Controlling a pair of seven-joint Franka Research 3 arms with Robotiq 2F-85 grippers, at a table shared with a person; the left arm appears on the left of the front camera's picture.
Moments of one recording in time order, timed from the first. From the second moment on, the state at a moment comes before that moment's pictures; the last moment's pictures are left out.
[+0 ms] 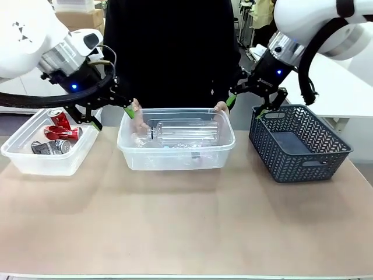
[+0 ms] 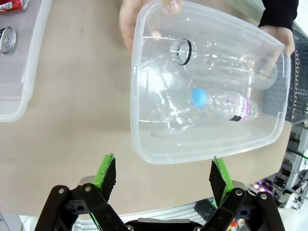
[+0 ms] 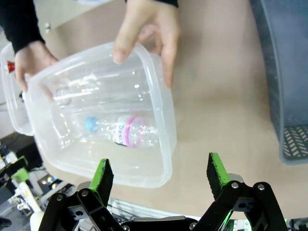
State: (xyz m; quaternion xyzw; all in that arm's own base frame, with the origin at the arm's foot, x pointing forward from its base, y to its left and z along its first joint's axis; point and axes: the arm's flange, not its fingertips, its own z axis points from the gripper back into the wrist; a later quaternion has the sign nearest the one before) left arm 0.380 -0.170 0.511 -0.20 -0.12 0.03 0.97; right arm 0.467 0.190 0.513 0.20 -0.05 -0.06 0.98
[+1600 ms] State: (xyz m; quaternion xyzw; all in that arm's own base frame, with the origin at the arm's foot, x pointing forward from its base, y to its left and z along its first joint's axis) left arm 0.275 -0.005 0.589 -0.64 -0.10 0.03 0.76; right arm 0.285 0.048 0.595 0.55 -0.01 -0.06 0.83
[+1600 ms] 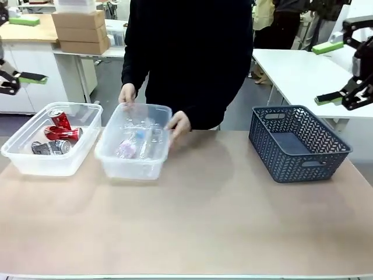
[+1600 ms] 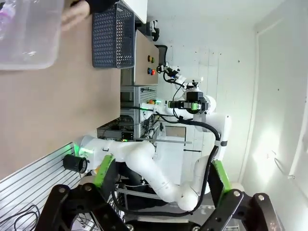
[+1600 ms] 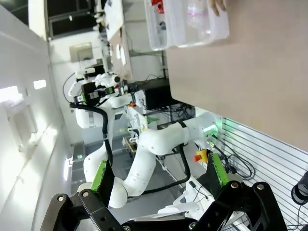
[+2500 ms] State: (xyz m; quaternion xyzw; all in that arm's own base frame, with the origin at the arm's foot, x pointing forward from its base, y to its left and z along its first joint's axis) left arm 0.276 -0.002 0.588 -0.64 -0.11 0.04 0.76; right arm 0.285 0.044 0.595 0.56 0.00 -0.06 0.83
